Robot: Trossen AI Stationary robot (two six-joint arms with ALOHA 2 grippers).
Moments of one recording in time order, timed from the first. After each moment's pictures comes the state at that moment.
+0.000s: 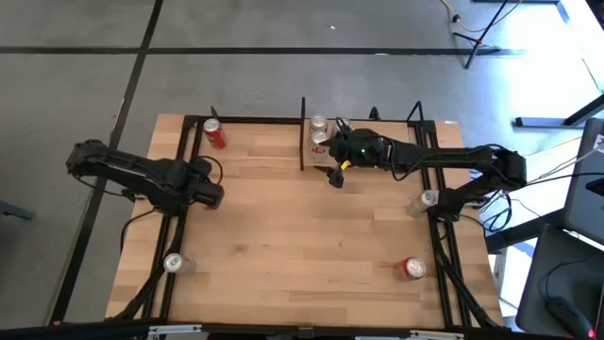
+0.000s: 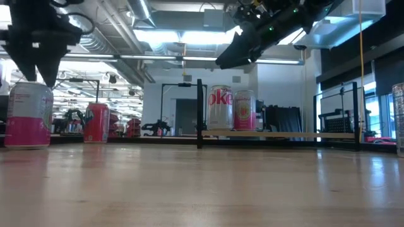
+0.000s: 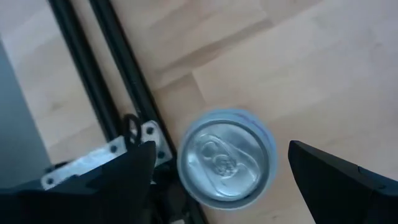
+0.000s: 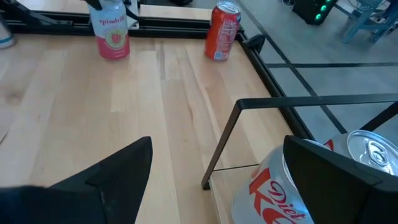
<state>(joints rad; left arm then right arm) -0.17 1.05 0.87 -1.50 -0.36 -1.32 -0.23 1.43 0.97 0.00 0.03 -0.16</state>
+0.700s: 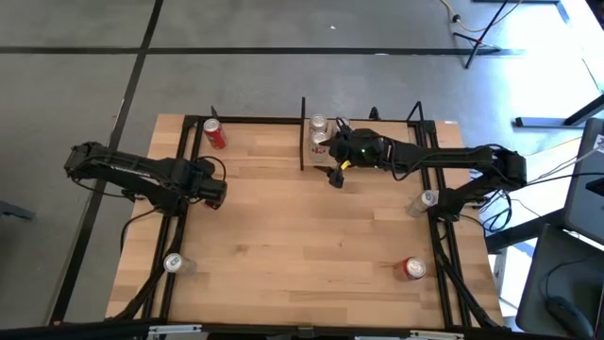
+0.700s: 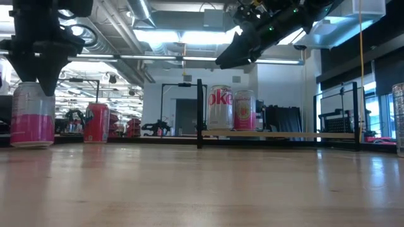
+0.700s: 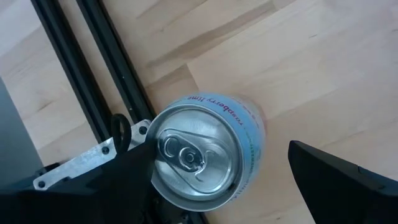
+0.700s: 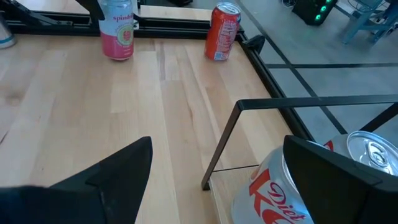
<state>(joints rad) -0.10 1.05 0.81 -1.42 -0.30 -1.22 -0.24 1.43 0.97 0.00 0.03 -0.16</state>
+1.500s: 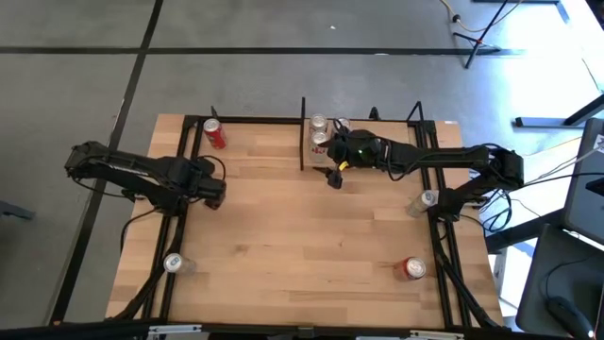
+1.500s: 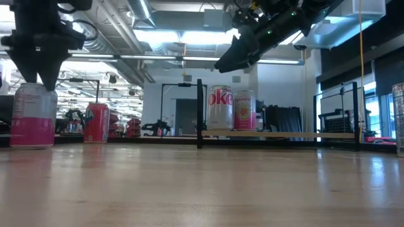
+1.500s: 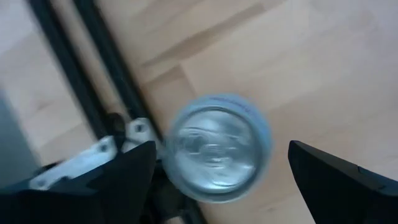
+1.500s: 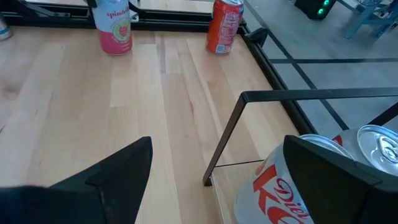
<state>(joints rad) -0.11 1.05 0.85 -1.44 -0.30 -1.22 -0.24 1.46 0.97 0.00 0.03 -0.16</state>
